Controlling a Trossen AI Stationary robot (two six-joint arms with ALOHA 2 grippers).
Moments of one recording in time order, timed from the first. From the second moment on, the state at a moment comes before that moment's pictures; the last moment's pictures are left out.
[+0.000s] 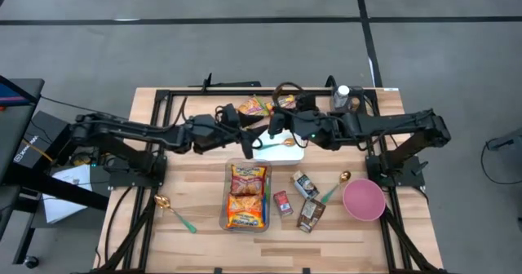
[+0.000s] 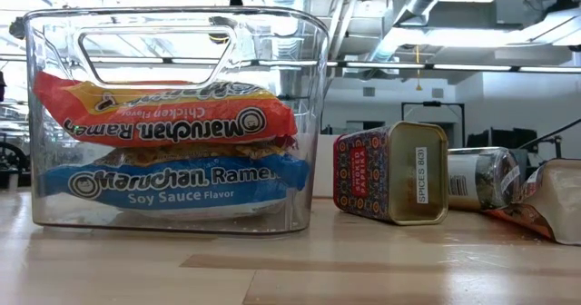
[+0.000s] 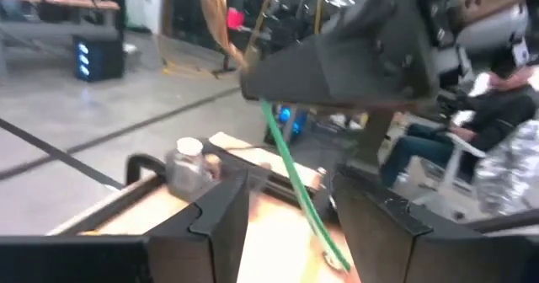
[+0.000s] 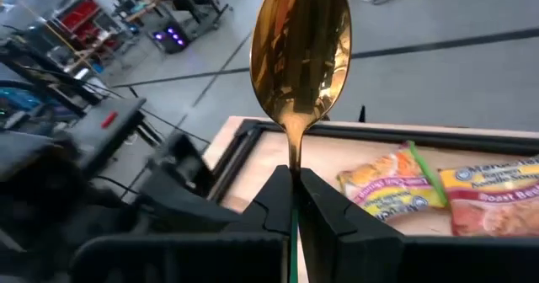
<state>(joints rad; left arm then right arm) -0.04 1.36 0.99 0.35 -0.41 -0.24 0.10 1.53 1.55 -0.51 0.81 0.96</state>
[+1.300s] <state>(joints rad) 0.00 1.39 0.99 0.37 -0.29 -0.29 0.09 1.54 1.55 -0.46 0.68 0.90</state>
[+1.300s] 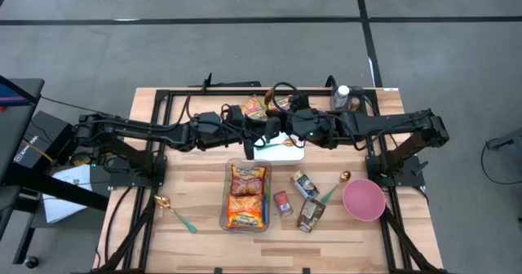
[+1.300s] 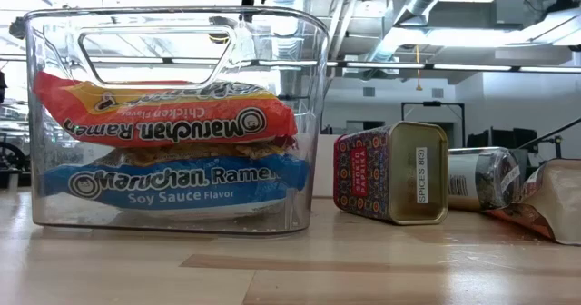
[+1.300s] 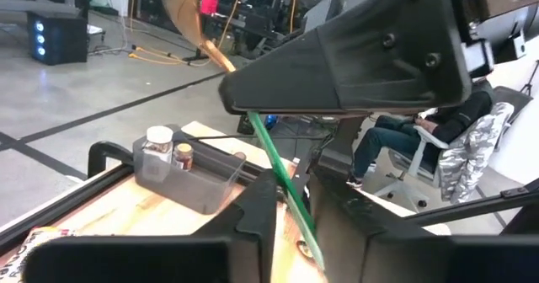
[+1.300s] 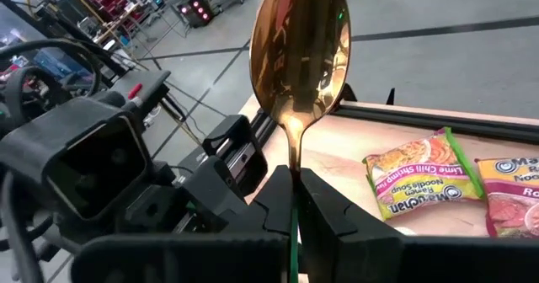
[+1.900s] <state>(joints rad) 0.00 1.39 0.99 0.33 -0.33 -0.32 0.10 1.54 1.55 -0.43 0.65 0.86</state>
